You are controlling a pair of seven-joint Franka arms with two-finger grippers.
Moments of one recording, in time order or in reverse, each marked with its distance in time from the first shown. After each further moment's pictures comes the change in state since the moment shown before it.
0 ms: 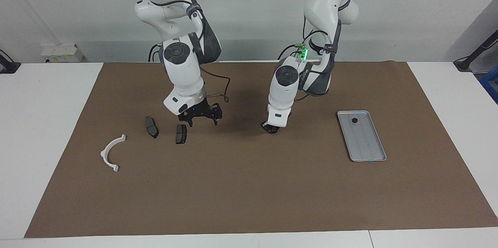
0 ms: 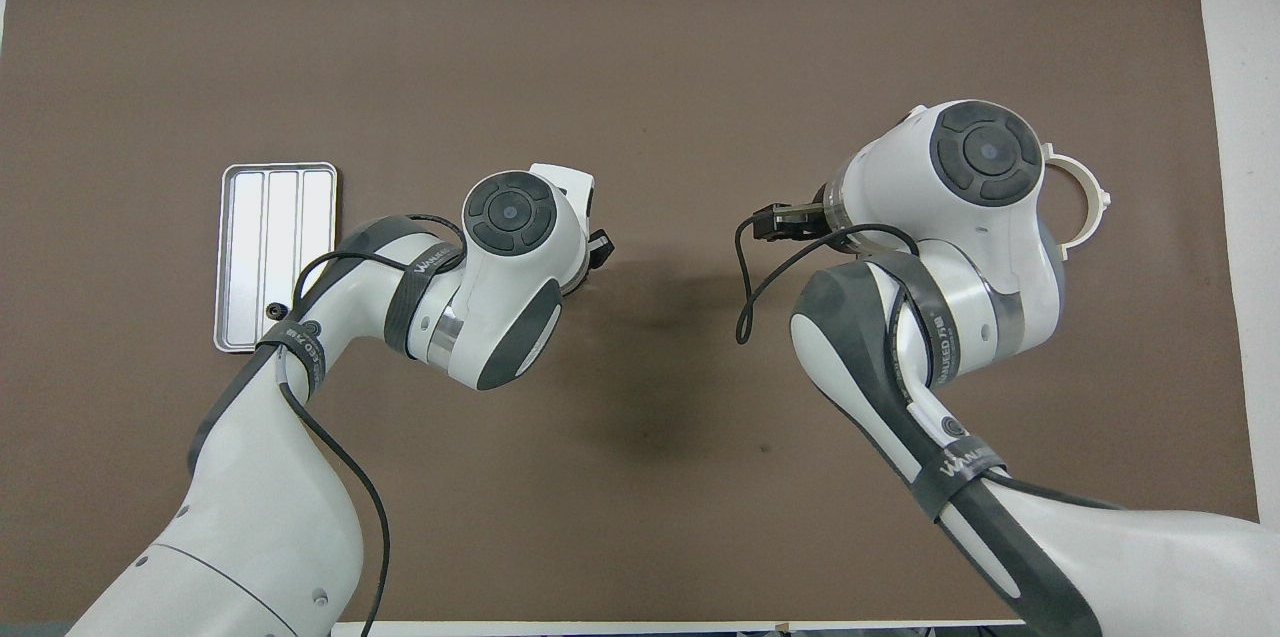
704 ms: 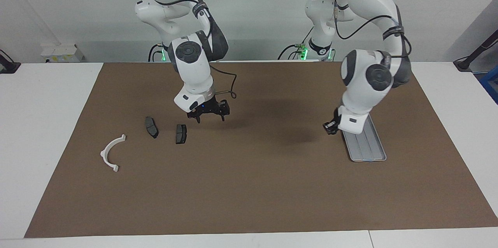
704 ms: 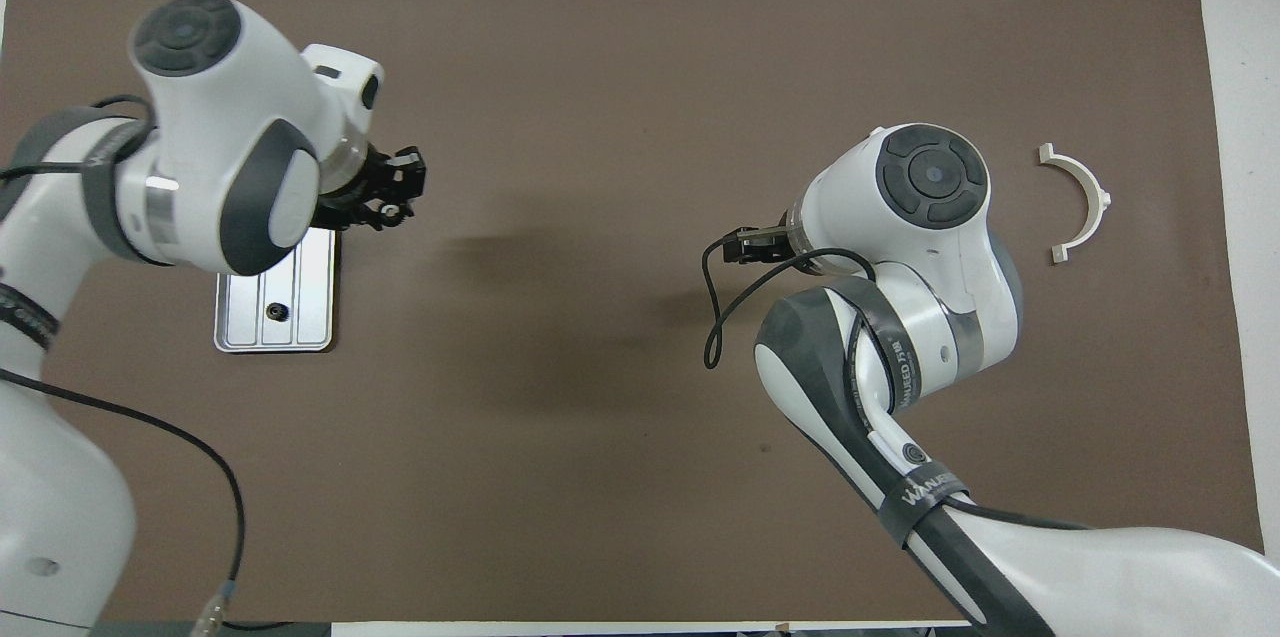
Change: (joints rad) left arm 0.261 -0.054 0.000 0.218 -0.001 -0.364 0.332; right arm 0.055 -0.002 0.014 -0.013 0.000 -0.015 0.042
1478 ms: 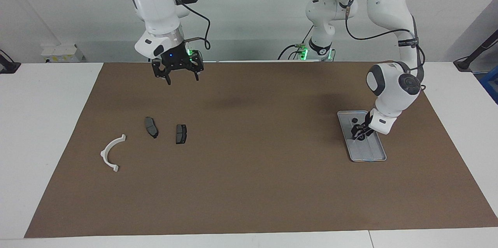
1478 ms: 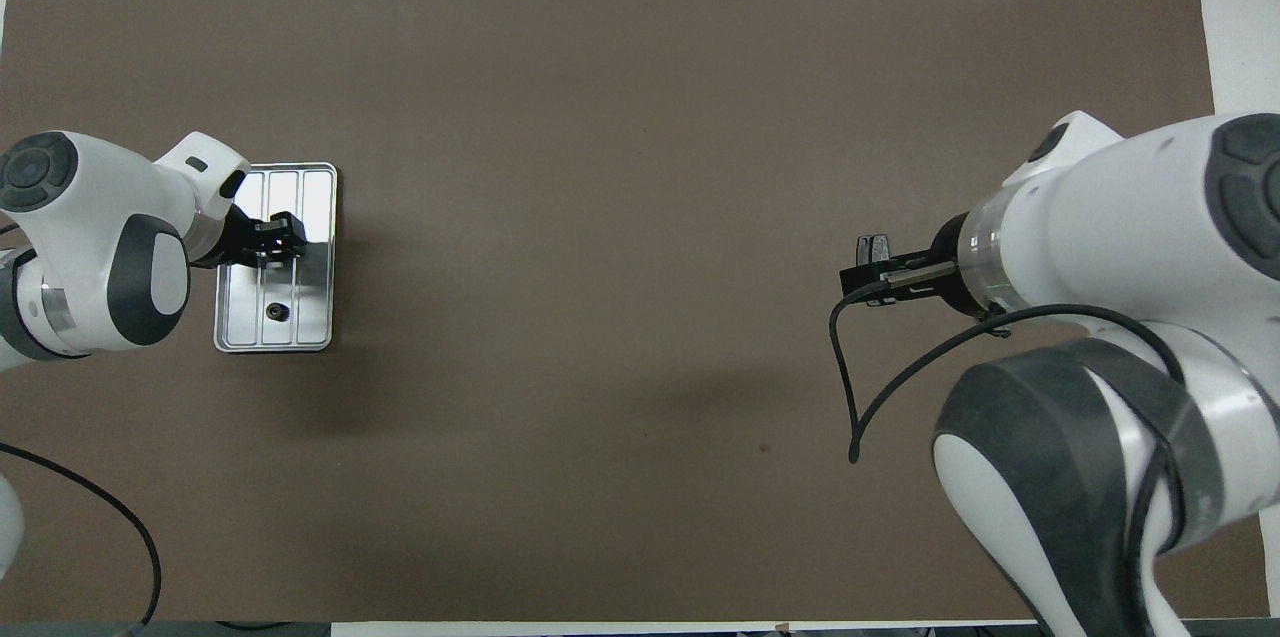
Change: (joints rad) left arm 0.331 -0.051 0.017 -0.376 0.000 0.413 0.589; right arm -0.085 -0.291 0.000 0.004 -0.001 -0.293 -0.179
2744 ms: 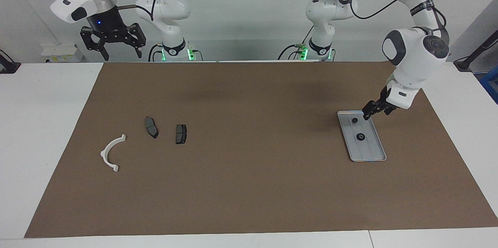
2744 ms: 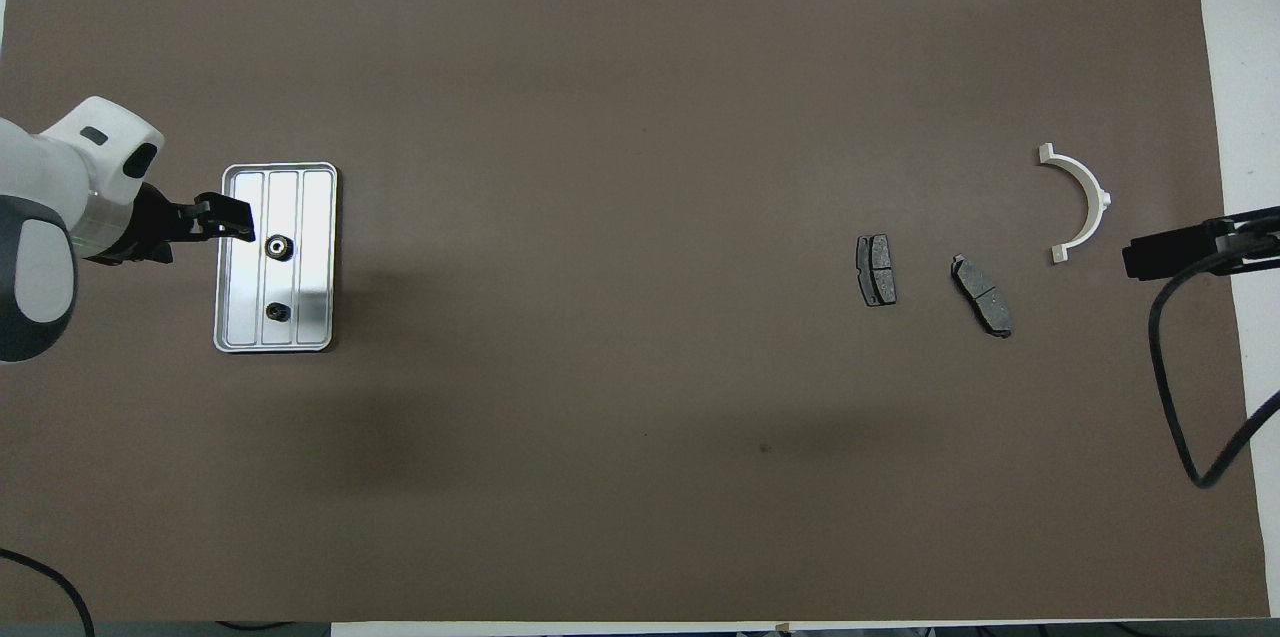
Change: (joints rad) left arm 0.002 -0.177 0.009 0.026 0.000 -0.203 0.000; right arm -0.230 -0.037 -0.034 0.323 -0.068 -0.383 -0.242
